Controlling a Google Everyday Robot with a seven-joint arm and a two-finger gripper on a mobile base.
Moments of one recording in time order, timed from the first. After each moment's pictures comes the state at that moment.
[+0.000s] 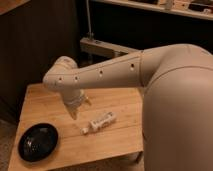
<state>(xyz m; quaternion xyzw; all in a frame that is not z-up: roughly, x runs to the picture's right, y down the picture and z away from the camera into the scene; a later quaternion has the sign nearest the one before) -0.123 0.095 0.683 -0.26 0.15 0.35 0.89</state>
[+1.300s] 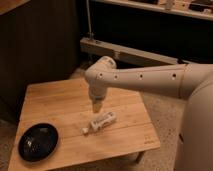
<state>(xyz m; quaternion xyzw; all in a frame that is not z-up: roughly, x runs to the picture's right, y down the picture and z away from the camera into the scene) -0.050 0.065 0.740 -0.27 -0.10 -0.06 0.96</state>
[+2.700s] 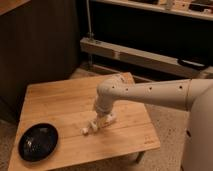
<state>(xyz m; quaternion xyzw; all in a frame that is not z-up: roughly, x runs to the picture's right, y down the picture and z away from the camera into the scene) -0.046 0.150 0.768 -0.30 -0.18 -0.09 0.93</state>
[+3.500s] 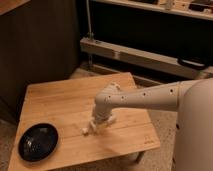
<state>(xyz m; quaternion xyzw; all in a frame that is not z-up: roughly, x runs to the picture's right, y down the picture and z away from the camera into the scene) -0.052 0.185 0.797 -0.30 -0.18 -0.12 0.93</state>
